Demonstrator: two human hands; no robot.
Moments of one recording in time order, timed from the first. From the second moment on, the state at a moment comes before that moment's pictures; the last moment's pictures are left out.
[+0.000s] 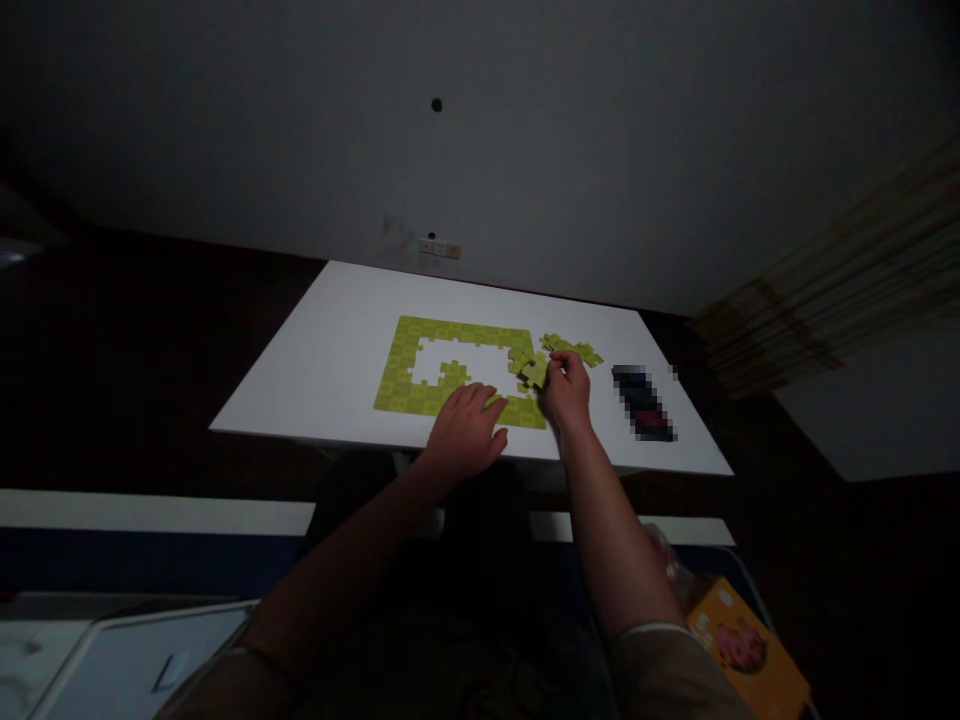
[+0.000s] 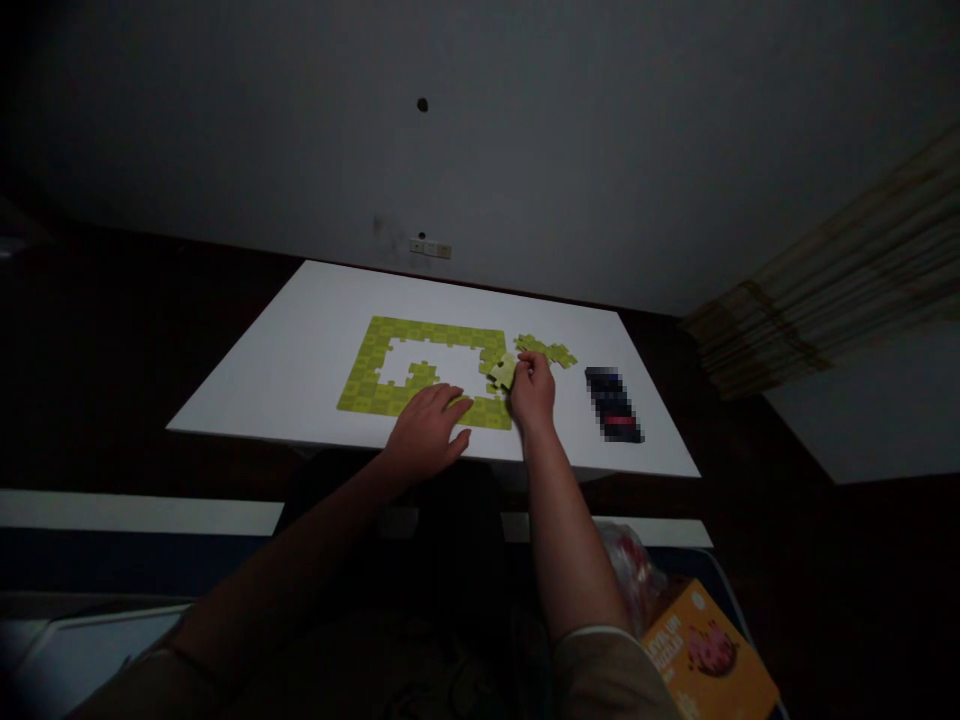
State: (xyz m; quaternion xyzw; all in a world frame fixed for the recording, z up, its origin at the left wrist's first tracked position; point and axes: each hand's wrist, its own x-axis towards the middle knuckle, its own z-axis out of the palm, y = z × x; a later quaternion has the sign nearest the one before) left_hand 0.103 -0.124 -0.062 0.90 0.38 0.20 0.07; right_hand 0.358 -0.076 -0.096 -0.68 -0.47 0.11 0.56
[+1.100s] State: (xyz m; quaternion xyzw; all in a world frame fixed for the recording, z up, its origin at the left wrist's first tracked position) left_hand 0.163 -0.126 -0.051 0.90 0.38 0.20 0.07; right_hand 0.359 -0.071 -0.092 -0.67 -0.44 0.14 0.58
